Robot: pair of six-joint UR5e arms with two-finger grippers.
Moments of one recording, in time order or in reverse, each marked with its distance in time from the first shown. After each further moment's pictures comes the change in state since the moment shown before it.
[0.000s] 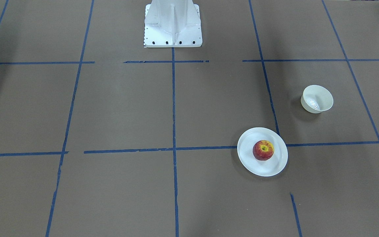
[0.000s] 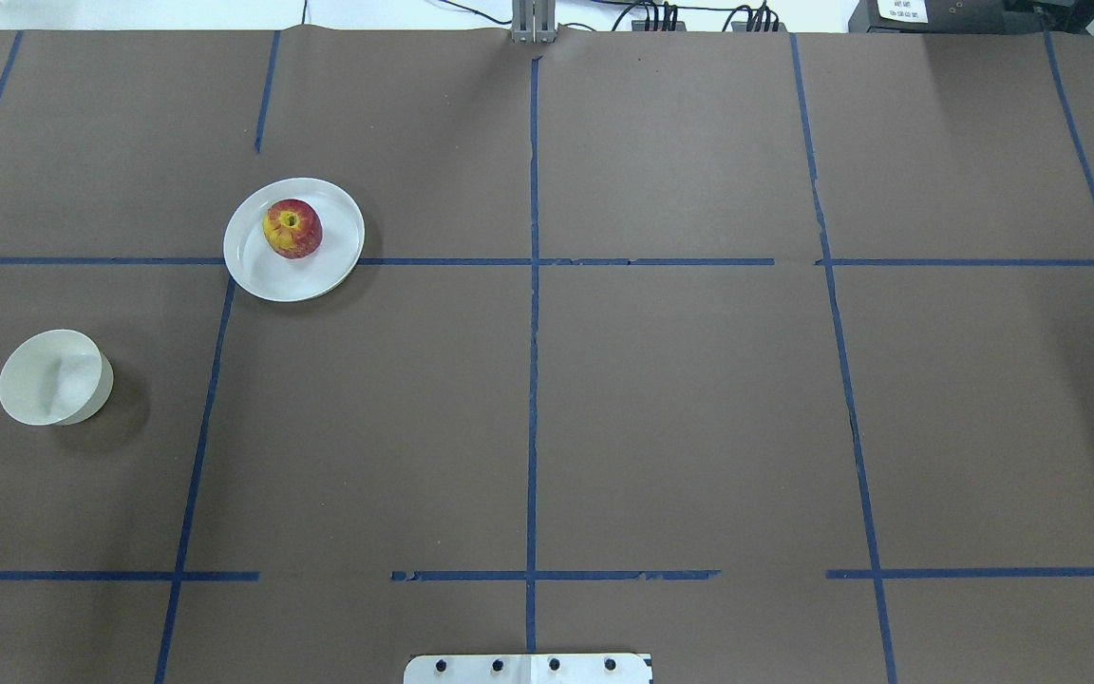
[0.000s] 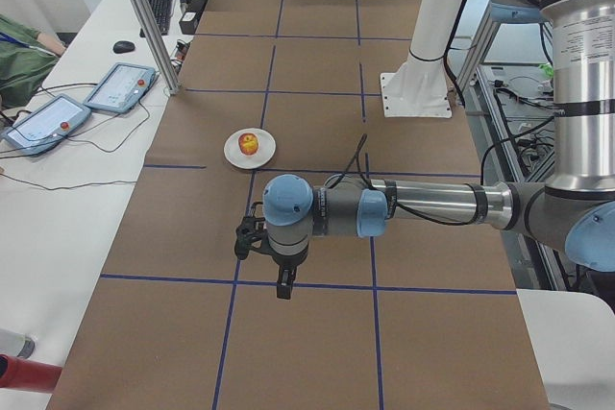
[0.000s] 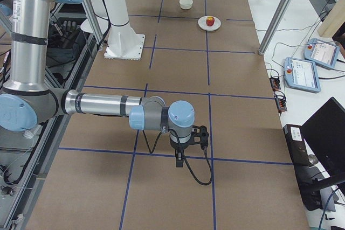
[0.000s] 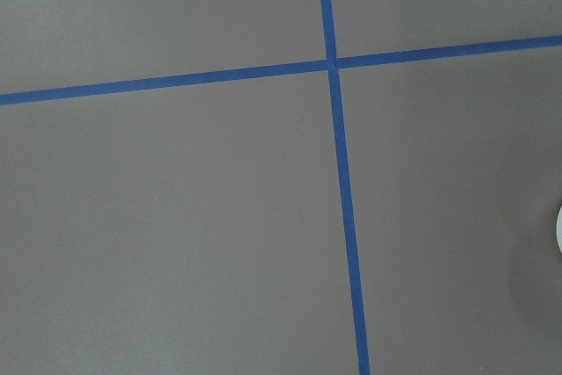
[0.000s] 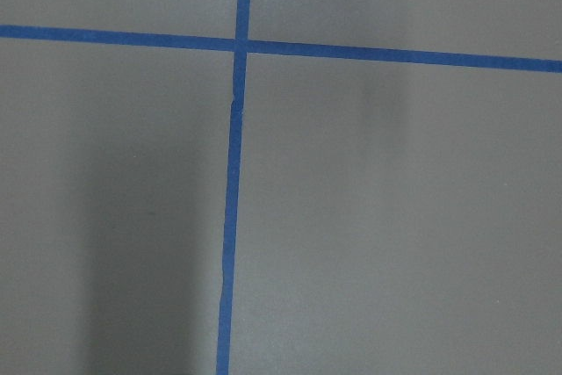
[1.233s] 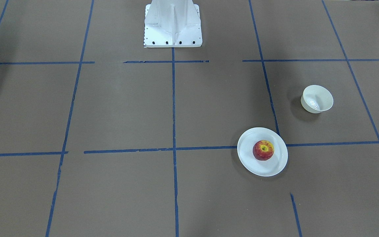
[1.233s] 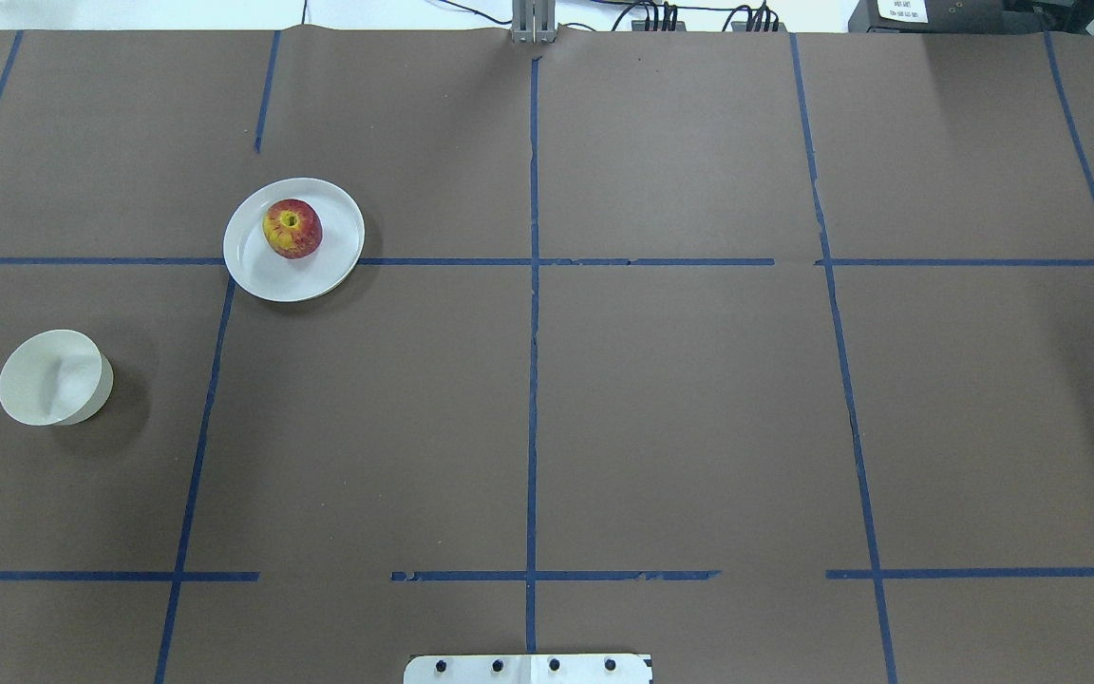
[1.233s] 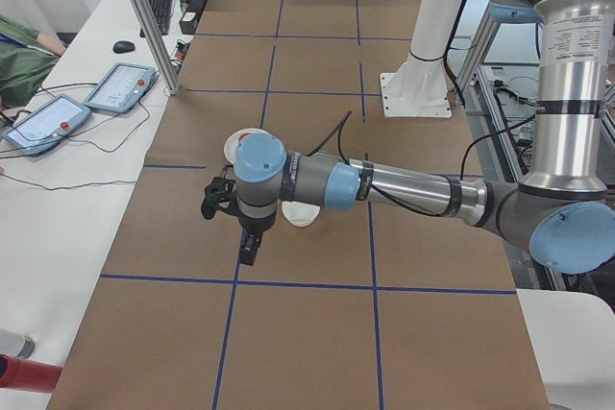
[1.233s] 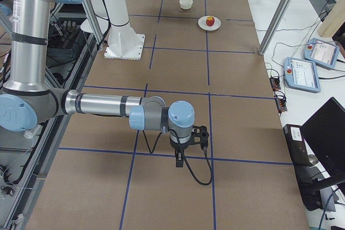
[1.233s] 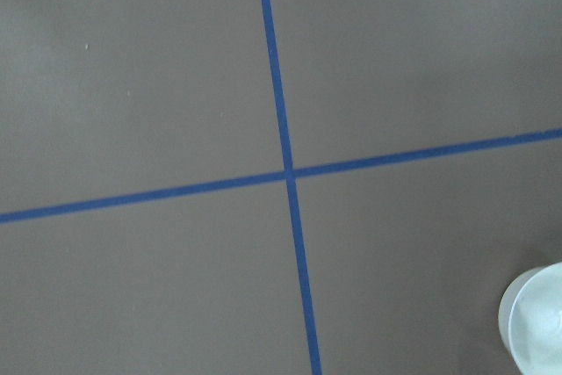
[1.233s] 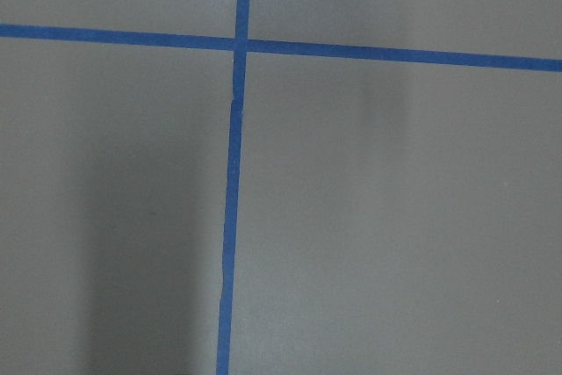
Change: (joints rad) left arm 0.026 -0.190 -0.003 -0.046 -0.002 -0.132; right arm 0.000 0.000 0.000 0.000 0.000 0.000
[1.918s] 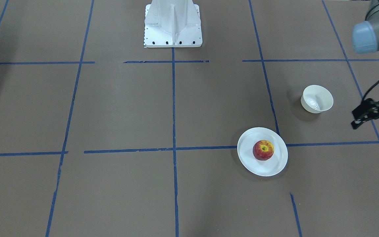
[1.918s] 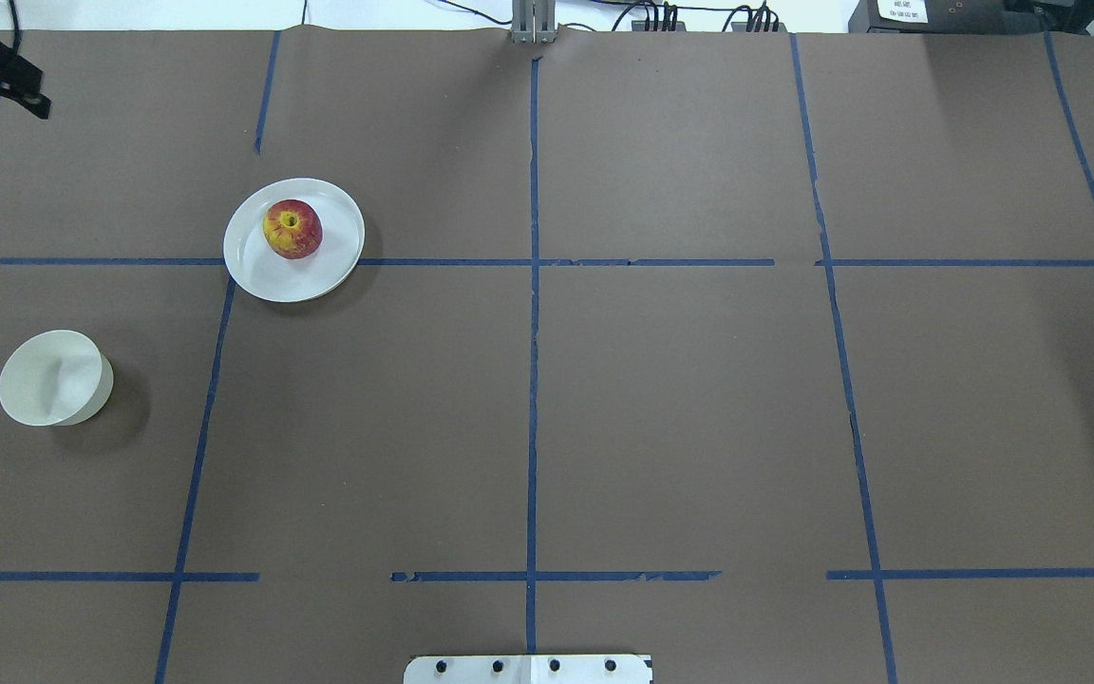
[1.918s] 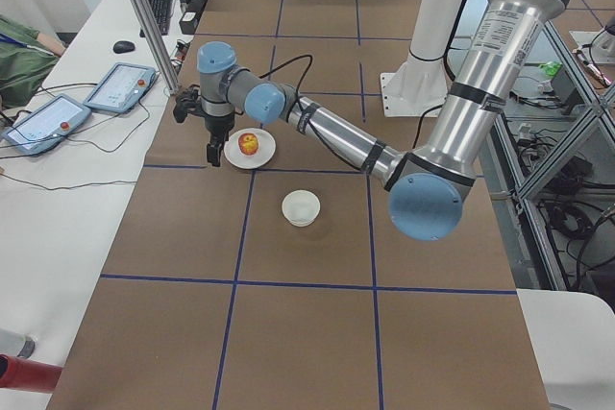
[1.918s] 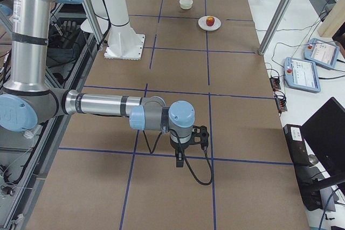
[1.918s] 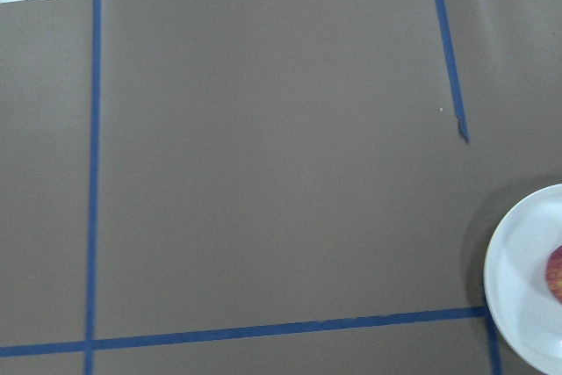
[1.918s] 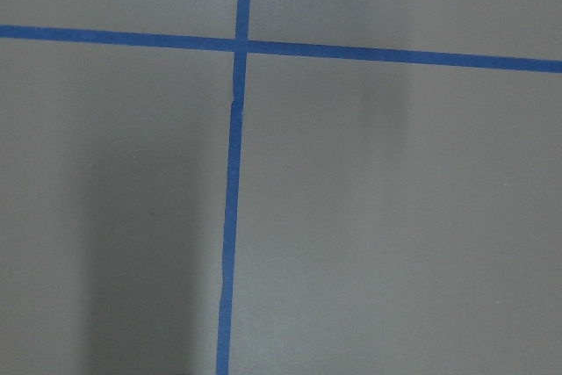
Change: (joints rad) left arm 0.399 -0.370 0.091 -0.003 0.152 -0.584; right arm 0.000 0.000 0.000 0.000 0.000 0.000
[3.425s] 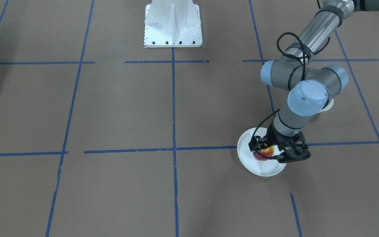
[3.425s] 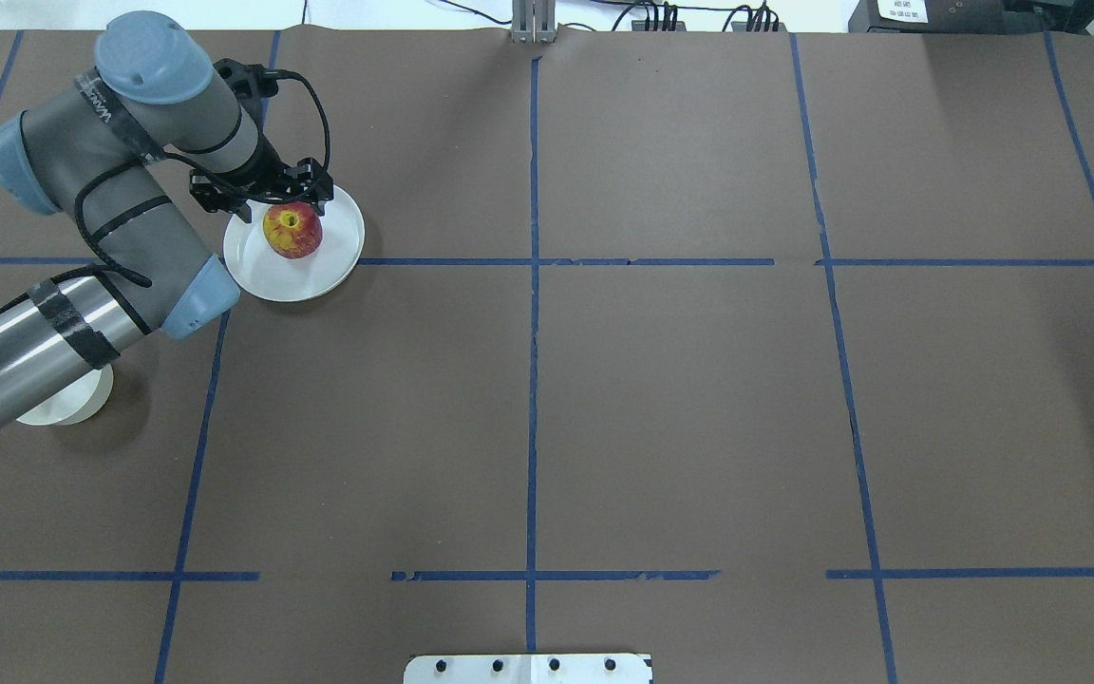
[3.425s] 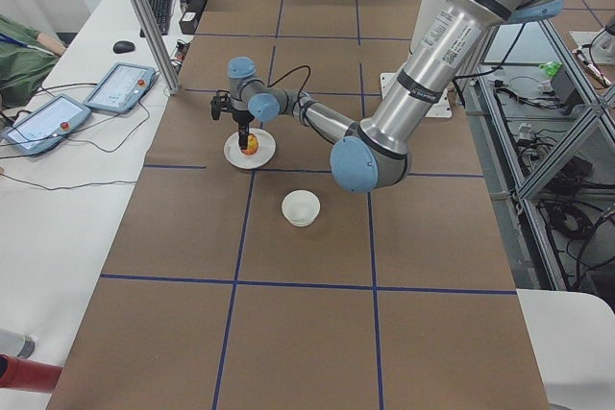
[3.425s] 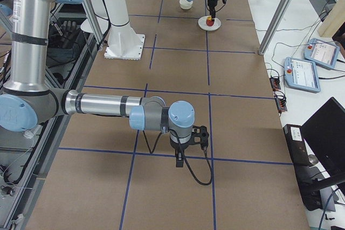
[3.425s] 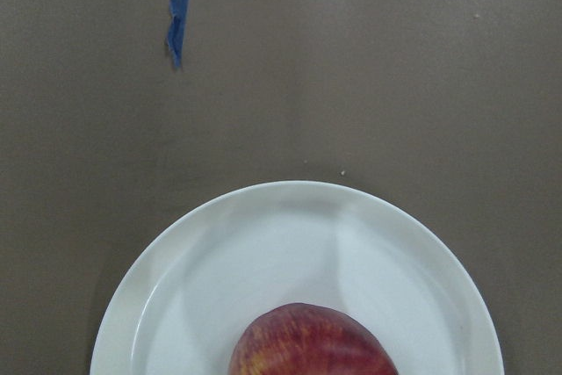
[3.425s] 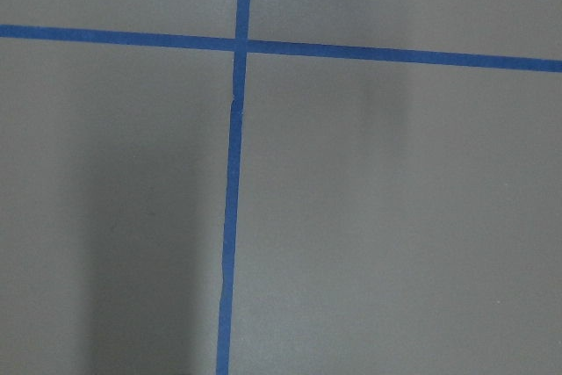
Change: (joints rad) left arm 0.331 -0.200 0.350 -0.298 0.167 -0.456; right arm 0.000 0.000 0.000 0.000 0.000 0.000
